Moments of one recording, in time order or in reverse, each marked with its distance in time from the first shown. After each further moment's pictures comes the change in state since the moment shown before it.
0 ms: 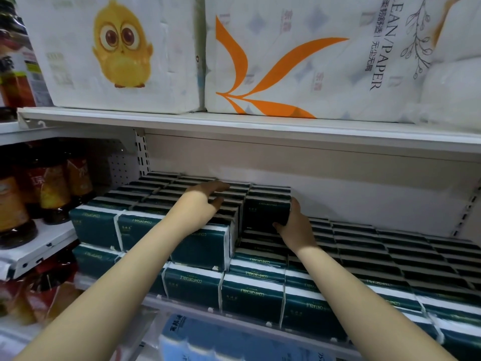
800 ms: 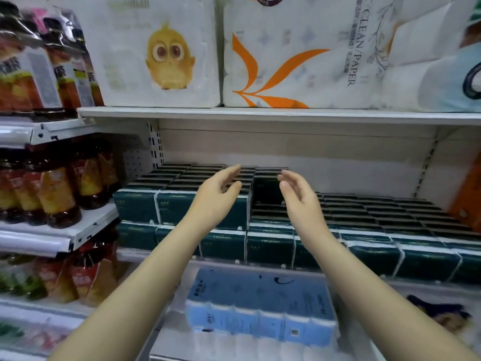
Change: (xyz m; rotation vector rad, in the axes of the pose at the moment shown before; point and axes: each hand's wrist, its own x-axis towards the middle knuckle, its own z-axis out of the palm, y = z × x) left_hand -0.111 0.034 -0.046 -0.489 0.027 0.073; right_hand -0.155 -0.118 -0.022 0.526 0.177 -0.140
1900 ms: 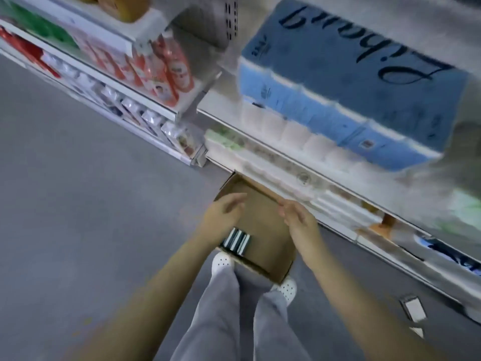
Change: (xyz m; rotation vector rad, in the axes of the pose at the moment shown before) left_hand -0.378 -0.245 0.141 -0.121 -0.092 -1.106; right_hand -0.332 0.305 0.024 -0.184 -0.594 0.954
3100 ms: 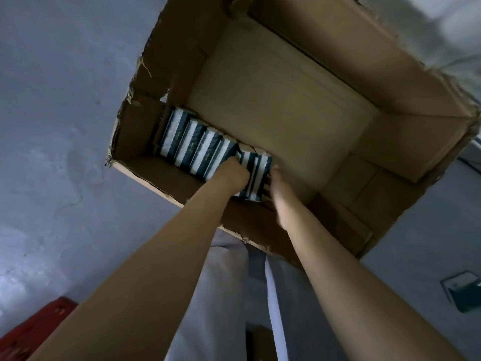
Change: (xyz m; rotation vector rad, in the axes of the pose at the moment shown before) left_hand 0.301 -0.477 0.224 0.304 -0.281 -0.746; right_hand 0.266 0.483 0.196 0.157 -0.100 1.022
